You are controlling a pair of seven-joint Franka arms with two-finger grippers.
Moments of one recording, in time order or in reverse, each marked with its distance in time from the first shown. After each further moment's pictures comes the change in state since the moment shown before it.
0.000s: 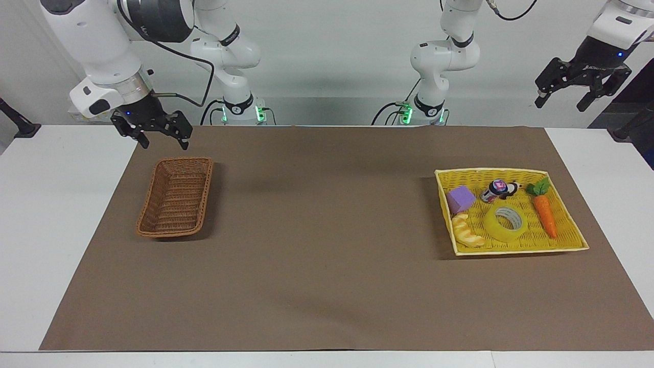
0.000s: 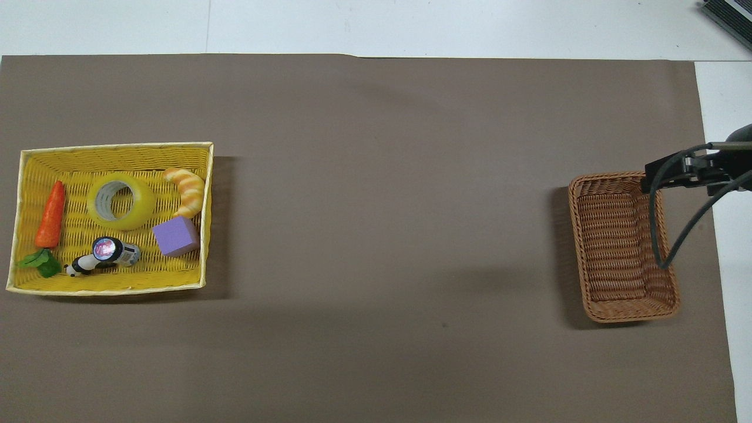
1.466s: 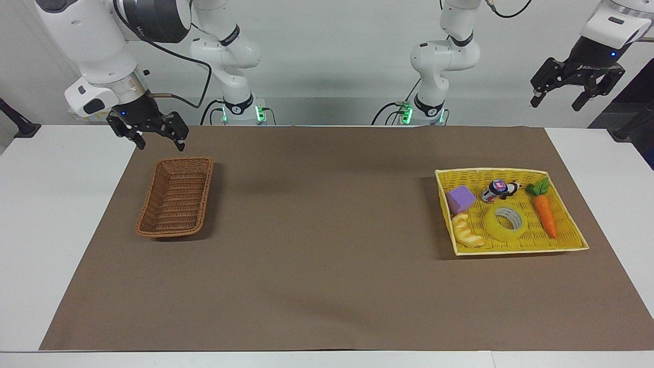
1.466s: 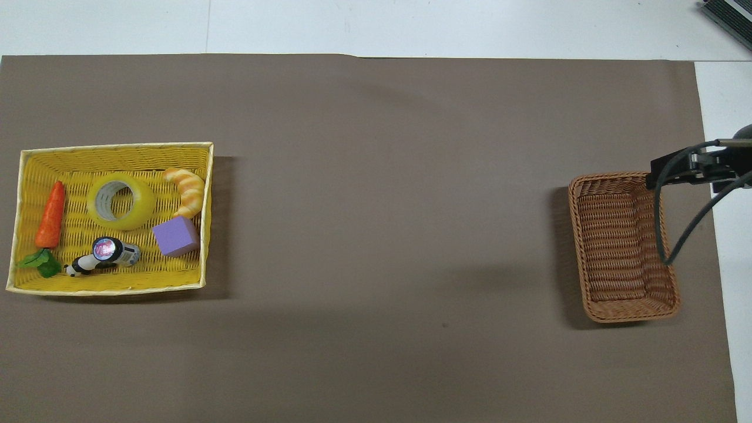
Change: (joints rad) left arm 0.000 -0.046 -0.007 -0.073 0.000 0.035 -0.006; right arm -0.001 0.000 -0.006 -0.001 0.000 0.000 0.000
